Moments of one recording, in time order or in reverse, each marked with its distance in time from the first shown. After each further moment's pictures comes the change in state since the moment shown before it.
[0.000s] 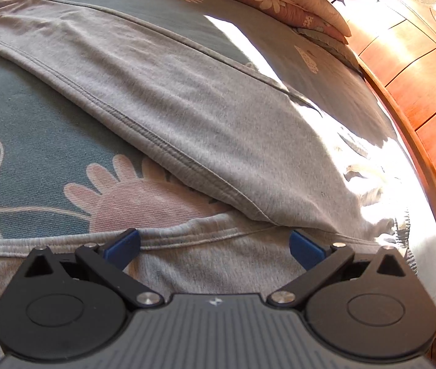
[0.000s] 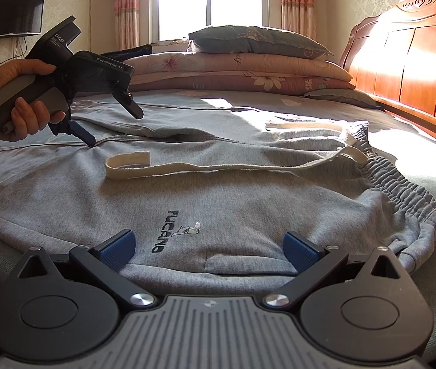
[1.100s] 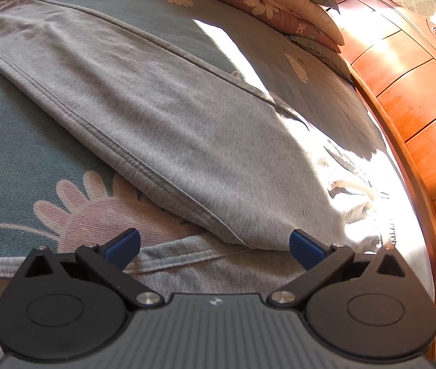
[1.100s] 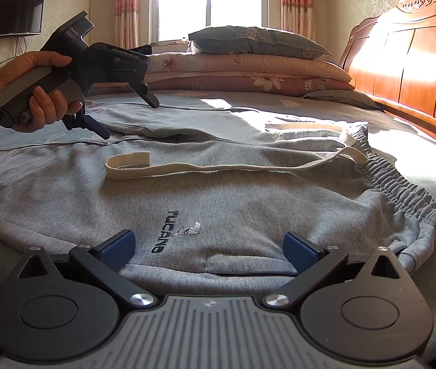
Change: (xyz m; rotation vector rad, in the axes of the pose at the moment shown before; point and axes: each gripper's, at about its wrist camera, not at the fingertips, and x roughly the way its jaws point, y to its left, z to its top) left arm 0.006 -0.008 0.011 -0.004 -0.021 -0.034; right arm 0.000 0.001 0.001 -0.001 -0.002 -0.005
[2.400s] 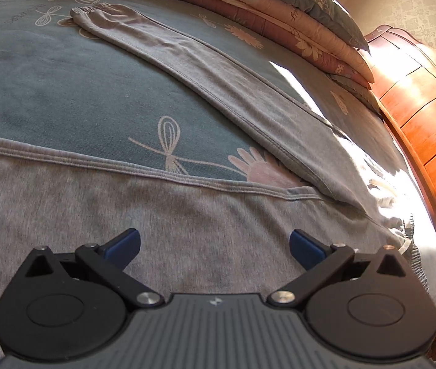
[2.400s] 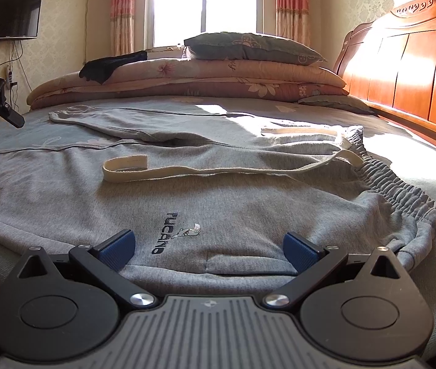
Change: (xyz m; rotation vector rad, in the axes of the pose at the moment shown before) left arm -0.121 0.105 -0.089 -0.084 -0.115 0.116; right arm -0.001 0.003 -0.004 0.002 -0.031 -0.026
